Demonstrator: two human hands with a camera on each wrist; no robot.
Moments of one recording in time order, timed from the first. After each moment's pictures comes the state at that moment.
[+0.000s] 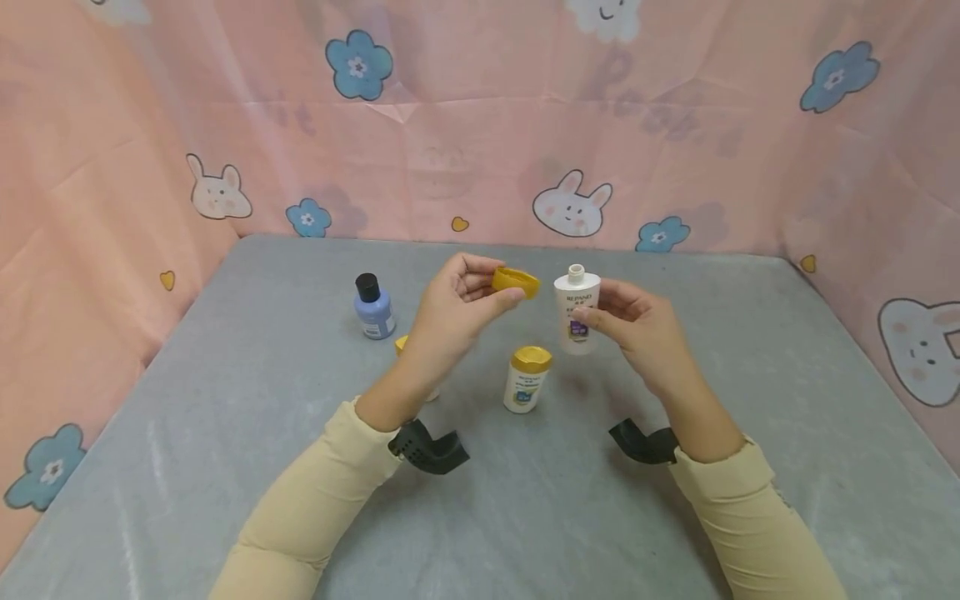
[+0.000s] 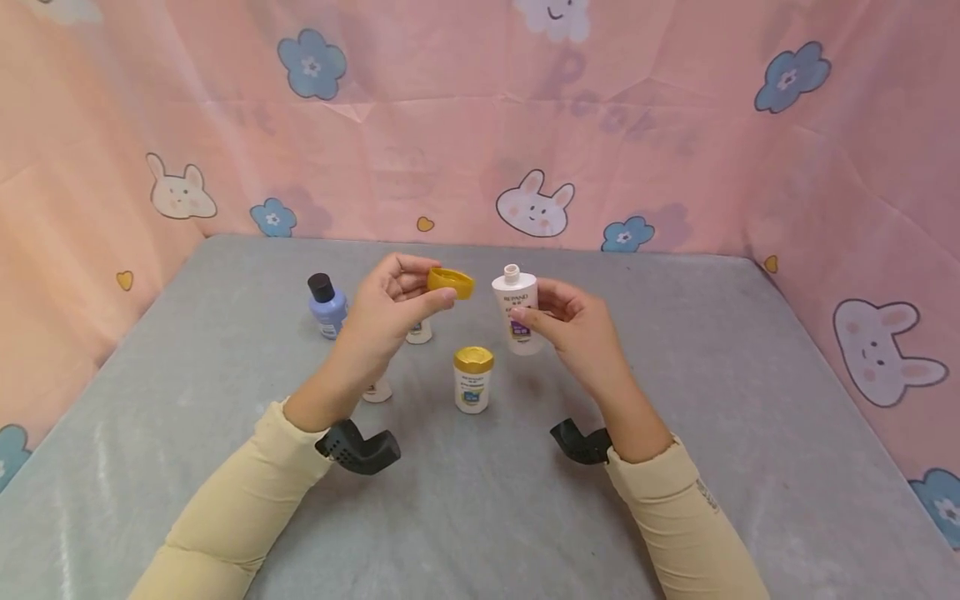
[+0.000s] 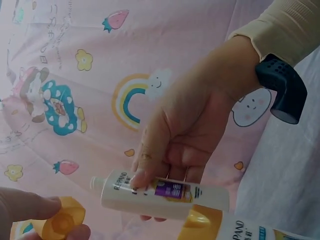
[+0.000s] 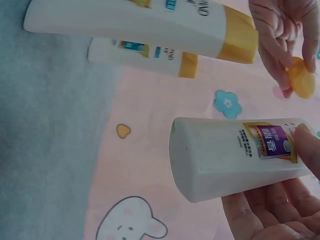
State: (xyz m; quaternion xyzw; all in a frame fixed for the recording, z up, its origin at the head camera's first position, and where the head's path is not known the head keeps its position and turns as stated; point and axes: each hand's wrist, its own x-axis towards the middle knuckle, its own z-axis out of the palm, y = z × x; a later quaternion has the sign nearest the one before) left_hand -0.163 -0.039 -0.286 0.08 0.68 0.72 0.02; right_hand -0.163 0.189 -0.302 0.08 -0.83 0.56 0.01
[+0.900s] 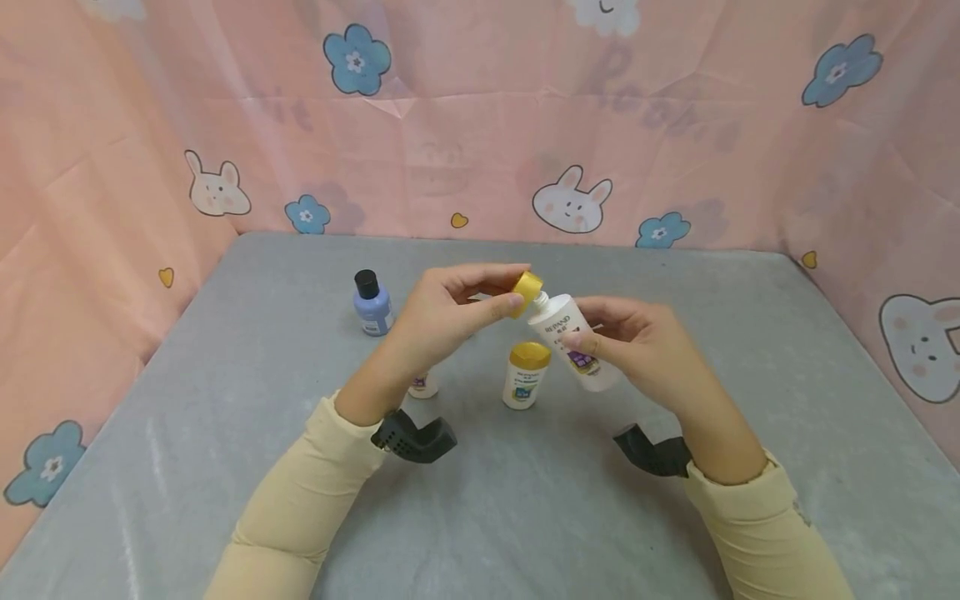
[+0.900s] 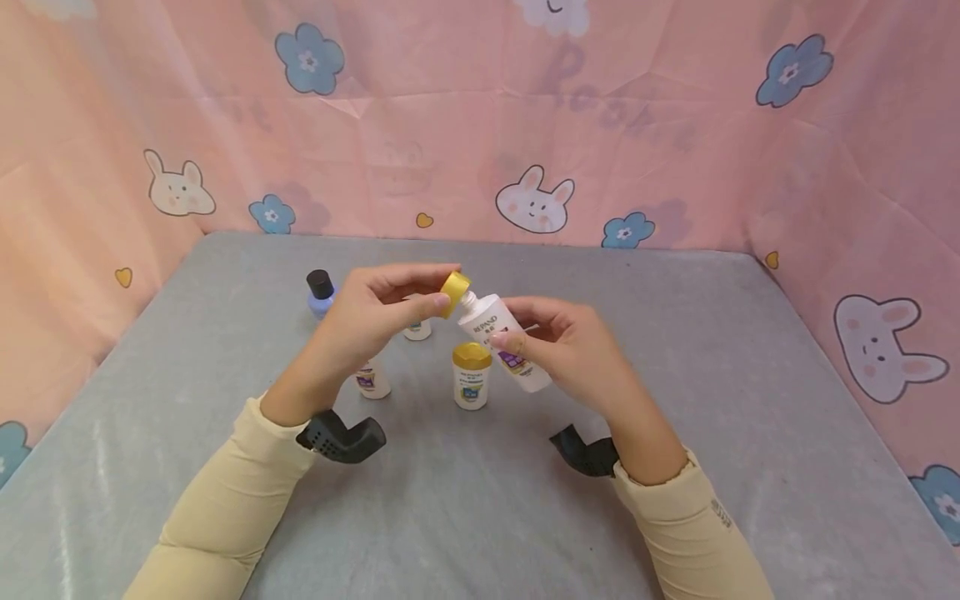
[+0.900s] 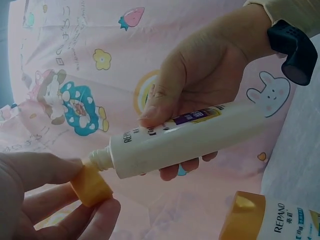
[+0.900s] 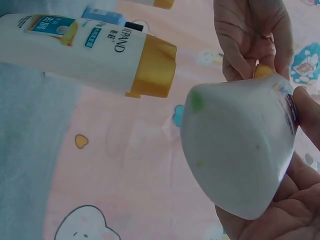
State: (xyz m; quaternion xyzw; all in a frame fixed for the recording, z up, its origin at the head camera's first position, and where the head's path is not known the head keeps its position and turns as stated) left_hand -0.155 -0.056 -0.271 0.19 0.74 0.64 0.05; right_hand -0.131 0.184 -0.277 0.16 -0.85 0.50 -0.03
